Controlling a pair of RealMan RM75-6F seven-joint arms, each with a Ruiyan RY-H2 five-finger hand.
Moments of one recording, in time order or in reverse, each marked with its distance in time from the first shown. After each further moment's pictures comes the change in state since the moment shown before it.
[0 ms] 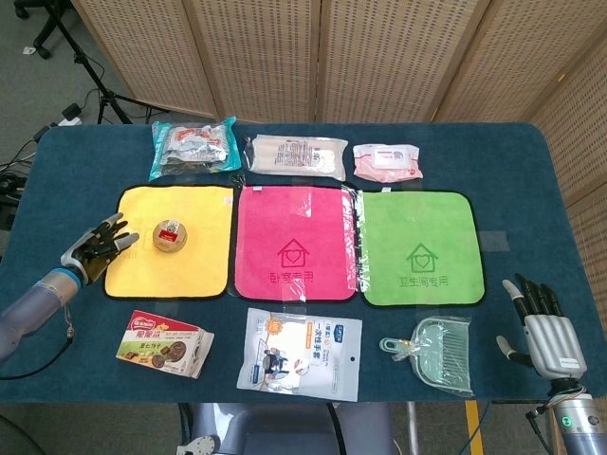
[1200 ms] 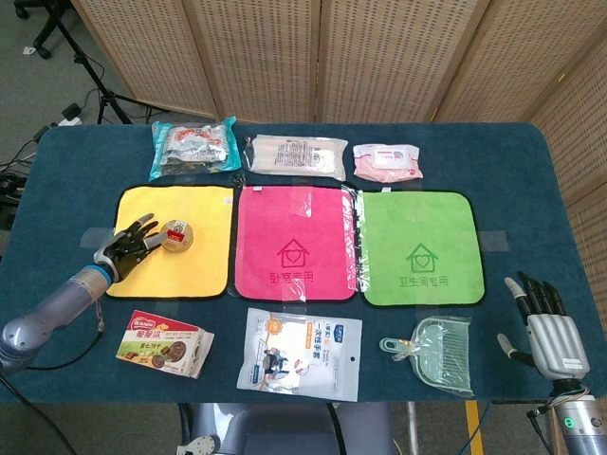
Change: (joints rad) left arm -0.061 -0.104 -0.006 0.032 -0.054 -0.006 0.050; right arm -0.007 0.002 0.002 0.000 -0.019 0.035 0.017
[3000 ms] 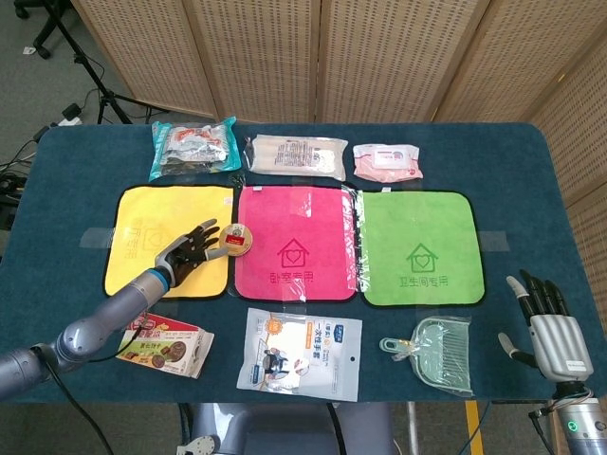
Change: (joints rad) left arm -0.150 -0.104 0.069 -0.137 -0.024 0.145 0.096; right arm -0.011 0.010 0.000 -0.008 -0.030 0.043 0.022
